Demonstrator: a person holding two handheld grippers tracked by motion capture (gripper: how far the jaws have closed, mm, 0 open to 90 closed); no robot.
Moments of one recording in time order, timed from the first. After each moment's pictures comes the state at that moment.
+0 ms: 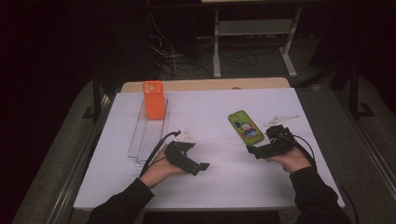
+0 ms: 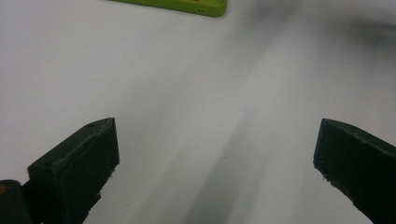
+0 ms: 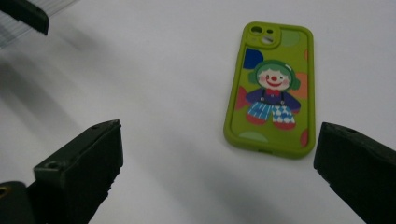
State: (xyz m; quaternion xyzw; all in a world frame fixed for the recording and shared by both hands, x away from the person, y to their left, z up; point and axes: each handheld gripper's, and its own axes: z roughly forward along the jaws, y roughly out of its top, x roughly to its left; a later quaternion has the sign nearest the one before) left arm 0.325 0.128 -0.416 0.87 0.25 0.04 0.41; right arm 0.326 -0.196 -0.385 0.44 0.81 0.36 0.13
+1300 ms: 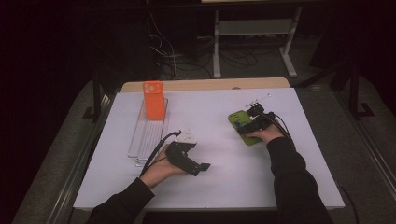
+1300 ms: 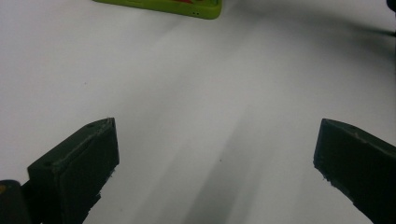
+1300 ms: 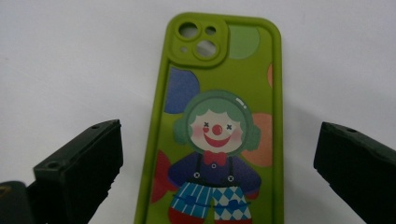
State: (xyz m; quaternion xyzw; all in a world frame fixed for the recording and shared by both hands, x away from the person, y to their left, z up) left arm 0.324 0.125 -0.415 0.87 0.25 0.04 0.42; right arm 0.433 -0.166 -0.424 0.50 0.82 0.25 0.13
